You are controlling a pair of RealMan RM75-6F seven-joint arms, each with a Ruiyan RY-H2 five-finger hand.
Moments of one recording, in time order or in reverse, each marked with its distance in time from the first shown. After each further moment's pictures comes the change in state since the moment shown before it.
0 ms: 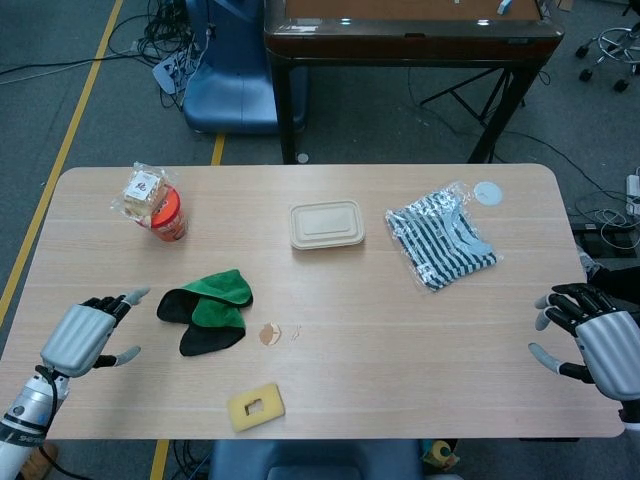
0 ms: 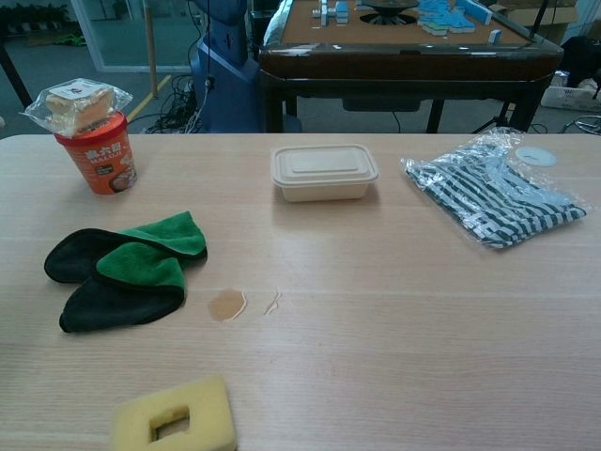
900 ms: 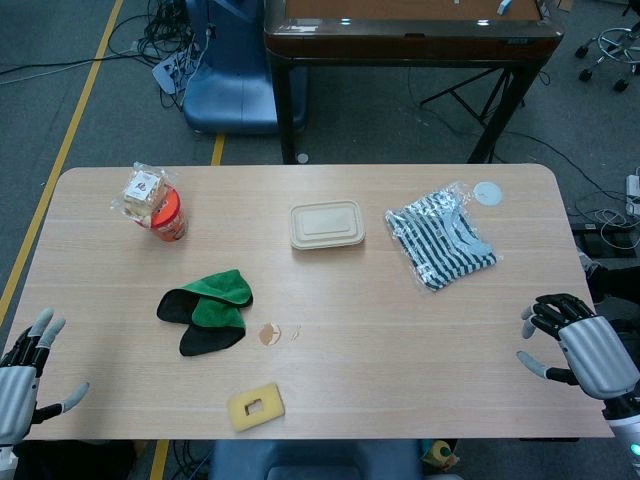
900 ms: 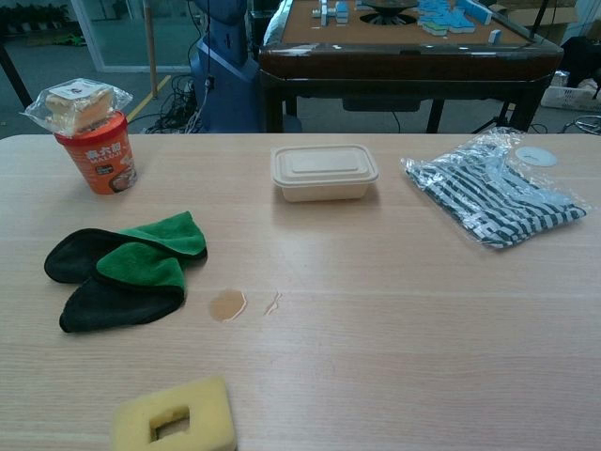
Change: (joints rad) left arm 0.332 -0.056 0.074 -0.047 -0.061 0.379 -0.037; right arm 0.021 -0.093 -0.028 0.106 0.004 -0.065 0.079
